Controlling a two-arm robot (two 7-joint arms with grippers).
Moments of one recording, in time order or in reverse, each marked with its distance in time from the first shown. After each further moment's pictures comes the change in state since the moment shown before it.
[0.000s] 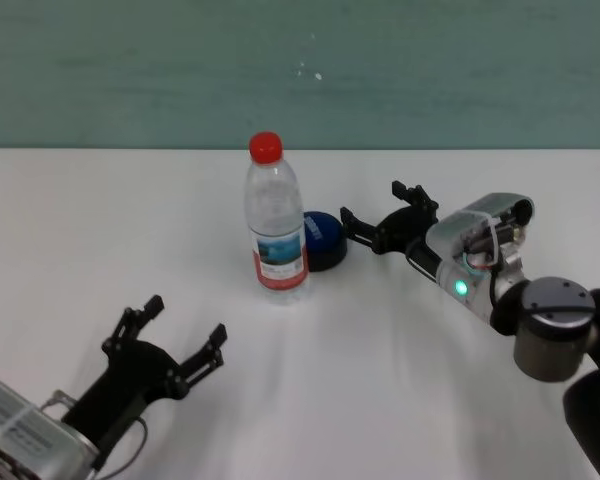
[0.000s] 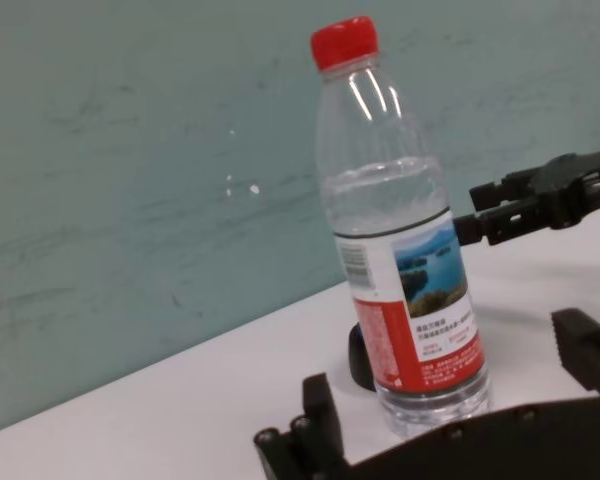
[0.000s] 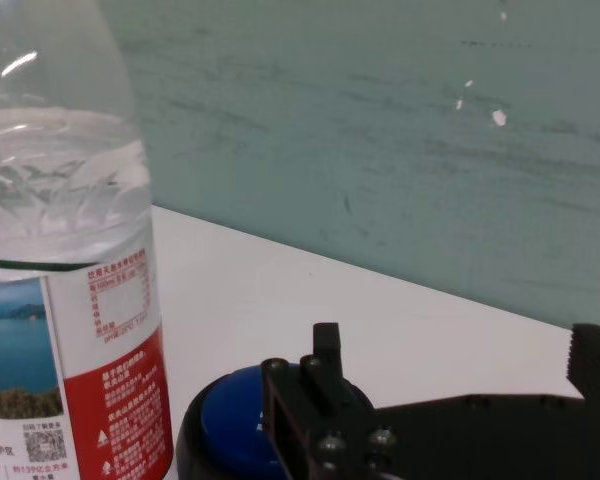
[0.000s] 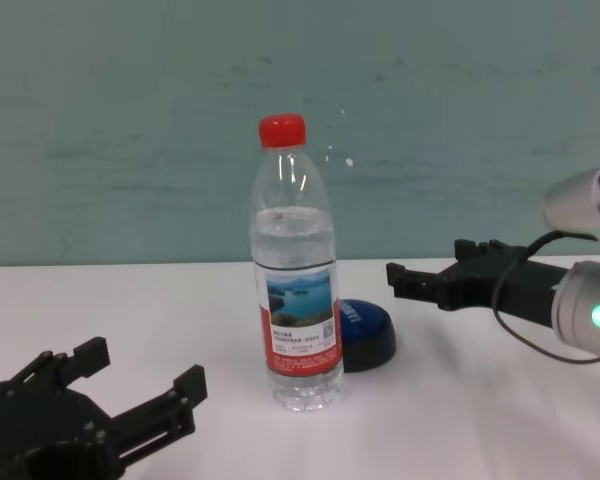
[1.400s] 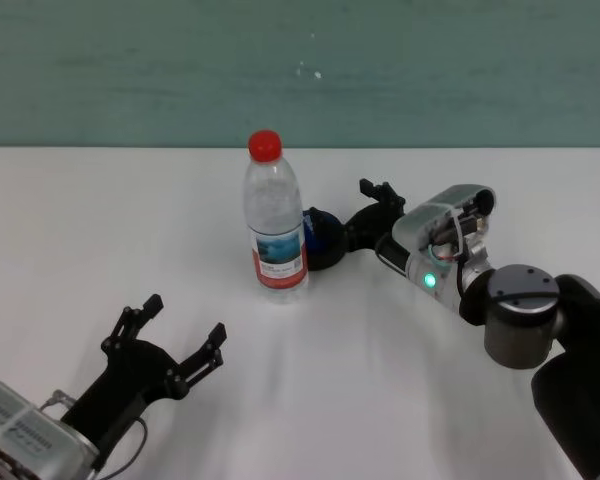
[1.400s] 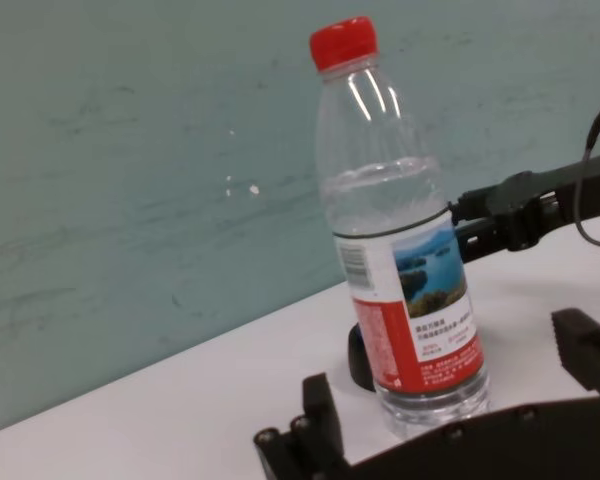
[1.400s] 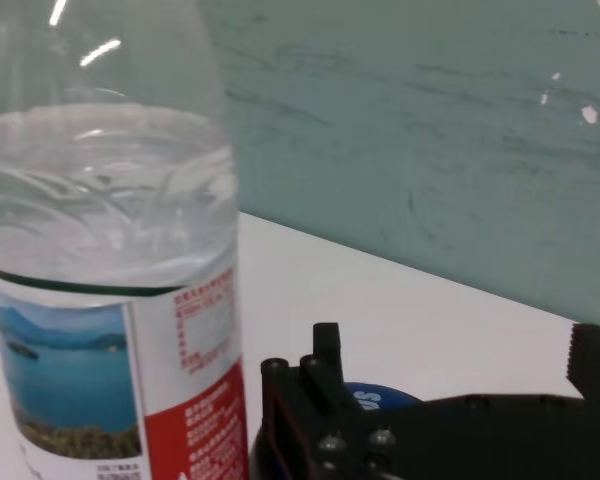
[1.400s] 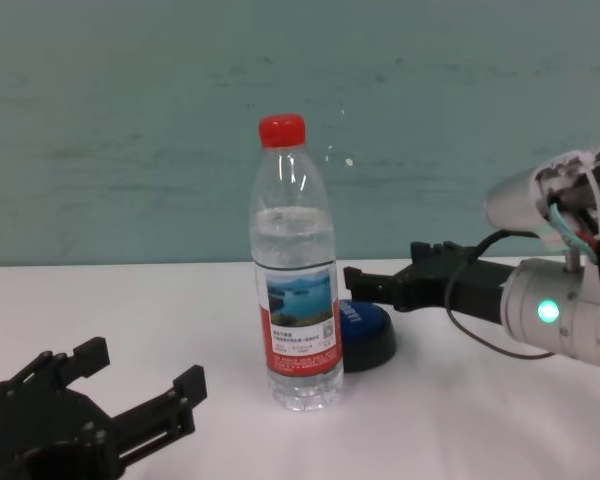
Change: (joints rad) left arm 0.000 0.000 0.000 0.000 0.000 0.000 0.000; right arm 0.066 -0.048 -0.038 0.089 -0.024 -0.003 0.020
